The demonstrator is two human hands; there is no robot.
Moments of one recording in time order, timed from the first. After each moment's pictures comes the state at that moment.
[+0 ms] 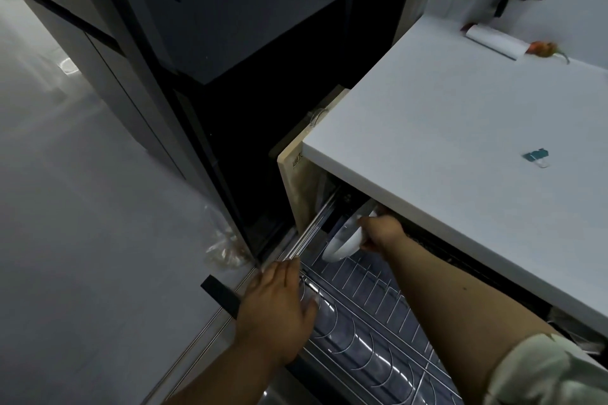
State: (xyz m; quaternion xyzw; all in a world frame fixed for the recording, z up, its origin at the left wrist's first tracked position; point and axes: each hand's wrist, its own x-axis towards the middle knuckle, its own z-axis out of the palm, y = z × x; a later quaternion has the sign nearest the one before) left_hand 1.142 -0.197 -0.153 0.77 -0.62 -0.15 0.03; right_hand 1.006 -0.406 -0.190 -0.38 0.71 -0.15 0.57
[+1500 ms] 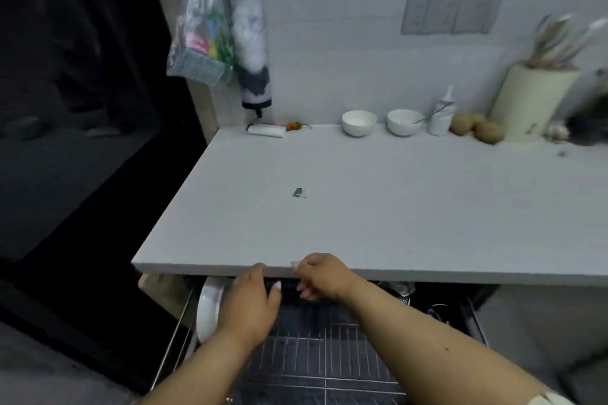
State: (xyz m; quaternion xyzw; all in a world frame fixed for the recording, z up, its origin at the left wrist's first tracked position) left_hand 0.965 -0.280 -0.044 0.65 -0.72 -0.19 0.15; right_hand 0.799 -0.303 -0.030 -0.48 0.60 -0.25 0.58
